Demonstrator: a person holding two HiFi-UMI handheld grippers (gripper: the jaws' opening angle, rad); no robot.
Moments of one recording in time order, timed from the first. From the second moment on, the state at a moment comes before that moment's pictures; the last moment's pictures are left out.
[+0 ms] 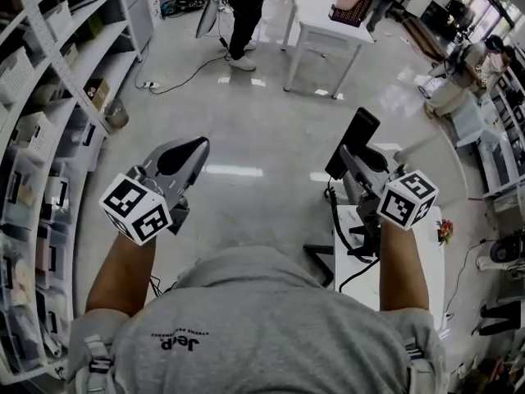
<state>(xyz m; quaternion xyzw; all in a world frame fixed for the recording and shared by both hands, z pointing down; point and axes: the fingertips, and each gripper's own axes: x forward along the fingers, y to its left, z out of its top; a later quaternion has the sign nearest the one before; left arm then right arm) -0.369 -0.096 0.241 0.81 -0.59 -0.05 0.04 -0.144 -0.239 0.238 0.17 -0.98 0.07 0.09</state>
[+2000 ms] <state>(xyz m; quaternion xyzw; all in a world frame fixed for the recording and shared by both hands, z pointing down) -0.412 -0.057 0.226 0.78 -0.61 -0.08 0.04 -0.192 -0.237 0.233 0.15 -0.98 0.08 0.05</state>
